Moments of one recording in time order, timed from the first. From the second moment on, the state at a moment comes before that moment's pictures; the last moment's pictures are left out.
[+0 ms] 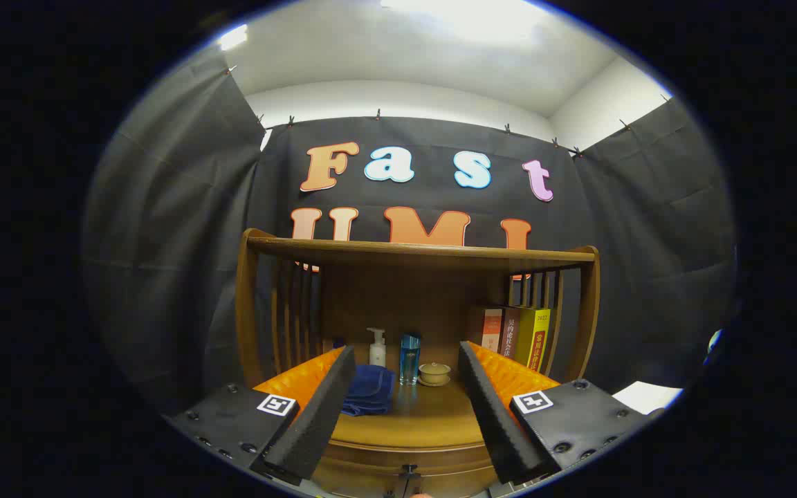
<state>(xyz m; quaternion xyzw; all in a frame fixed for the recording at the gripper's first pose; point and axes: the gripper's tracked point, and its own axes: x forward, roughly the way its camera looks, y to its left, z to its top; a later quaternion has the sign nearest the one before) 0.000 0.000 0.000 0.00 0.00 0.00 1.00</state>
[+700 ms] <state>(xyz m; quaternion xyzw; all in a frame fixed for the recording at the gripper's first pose) -0.002 -0.015 -0.014 0.02 0.02 -0.03 1.00</state>
